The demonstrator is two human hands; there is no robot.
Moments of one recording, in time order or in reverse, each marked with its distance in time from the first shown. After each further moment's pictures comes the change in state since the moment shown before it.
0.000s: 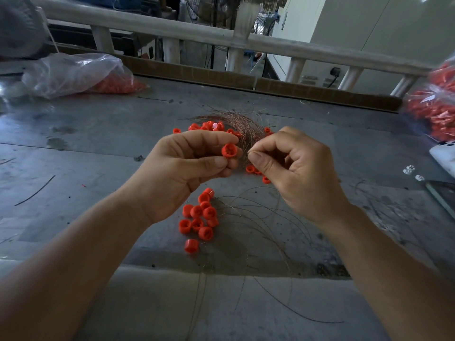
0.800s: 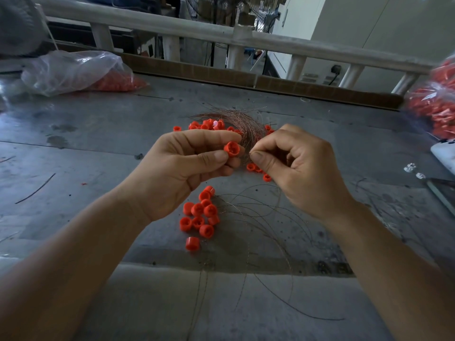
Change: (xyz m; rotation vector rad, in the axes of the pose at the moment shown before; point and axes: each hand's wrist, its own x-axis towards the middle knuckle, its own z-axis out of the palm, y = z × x) left_hand -0.001 0.002 -0.002 -0.028 -0.030 -0.026; right_hand 0.000 0.001 -0.003 -0.004 -0.053 0.045
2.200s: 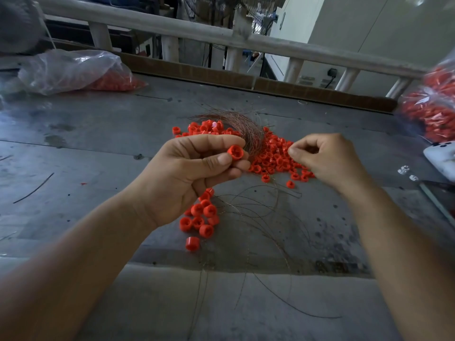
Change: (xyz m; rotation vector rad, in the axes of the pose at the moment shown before) left_hand -0.002 -0.005 0.004 -0.145 -0.021 -0.039; right_hand 0.010 0.058 -0.028 -0.201 -0.051 0.479
